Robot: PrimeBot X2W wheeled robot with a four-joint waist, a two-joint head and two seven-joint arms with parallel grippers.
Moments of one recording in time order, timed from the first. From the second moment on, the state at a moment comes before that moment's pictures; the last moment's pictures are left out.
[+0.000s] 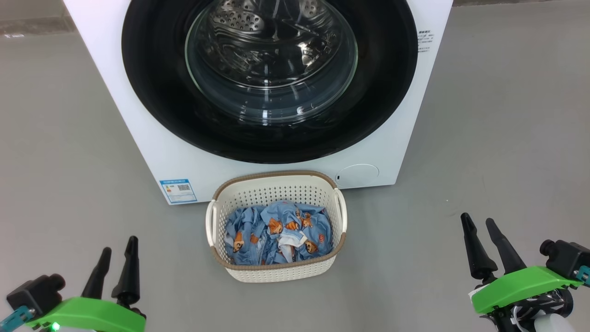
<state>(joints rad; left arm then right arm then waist) -0.09 0.17 -0.06 0.23 -0.78 -0.13 -0.12 -0.13 -0.14 -0.03 0.28 0.65 0.13 -0.12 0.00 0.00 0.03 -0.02</state>
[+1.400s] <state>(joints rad) -0.11 0.18 -0.05 0.22 -0.31 -0.13 -0.24 -0.20 -0.19 0.01 0.32 0.17 0.13 -0.24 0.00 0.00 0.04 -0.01</state>
